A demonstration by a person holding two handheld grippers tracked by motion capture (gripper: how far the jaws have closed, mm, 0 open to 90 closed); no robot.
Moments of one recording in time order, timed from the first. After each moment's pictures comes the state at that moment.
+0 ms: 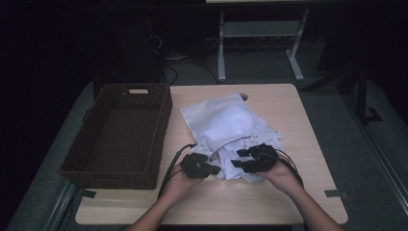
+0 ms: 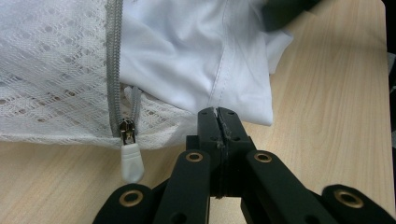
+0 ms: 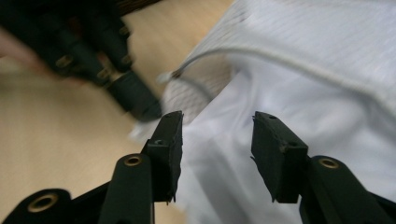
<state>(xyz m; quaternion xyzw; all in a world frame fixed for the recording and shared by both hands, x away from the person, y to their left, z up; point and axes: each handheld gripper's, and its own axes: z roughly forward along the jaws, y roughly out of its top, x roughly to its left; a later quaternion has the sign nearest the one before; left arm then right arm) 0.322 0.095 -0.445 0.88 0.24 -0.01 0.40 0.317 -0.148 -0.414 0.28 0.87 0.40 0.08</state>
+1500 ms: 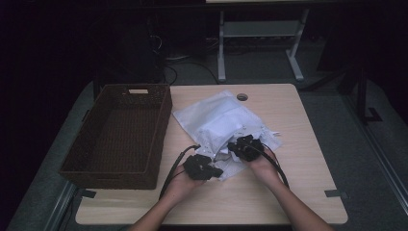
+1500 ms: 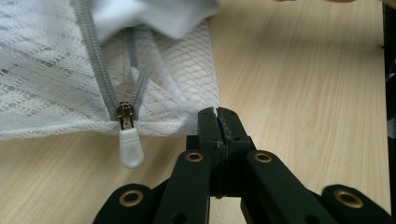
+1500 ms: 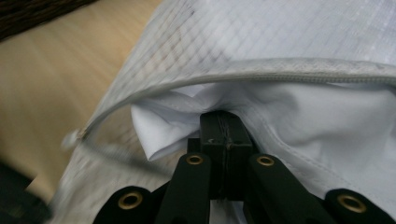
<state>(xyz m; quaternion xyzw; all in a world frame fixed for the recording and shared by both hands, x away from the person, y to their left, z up) 0.319 0.086 -0.448 0.90 0.23 -0.03 0.38 0.358 -0.117 -0.442 0.36 0.84 0.38 0.15</state>
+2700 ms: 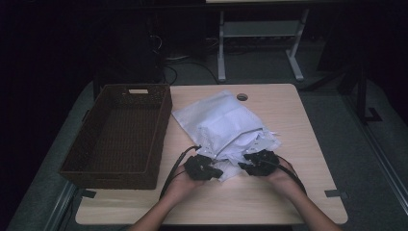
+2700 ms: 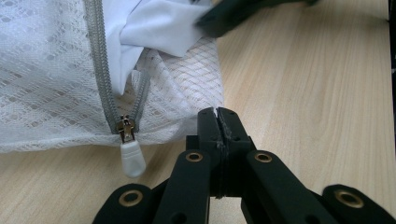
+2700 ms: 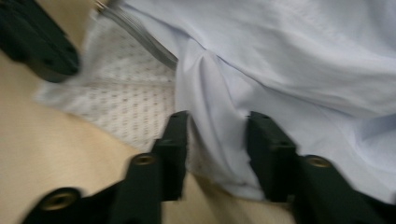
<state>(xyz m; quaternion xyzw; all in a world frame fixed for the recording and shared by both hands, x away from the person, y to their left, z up) 0.321 0.085 -0.452 0.90 0.23 -0.03 0.37 0.324 -0.156 -0.457 0.31 0.88 0.34 0.14</state>
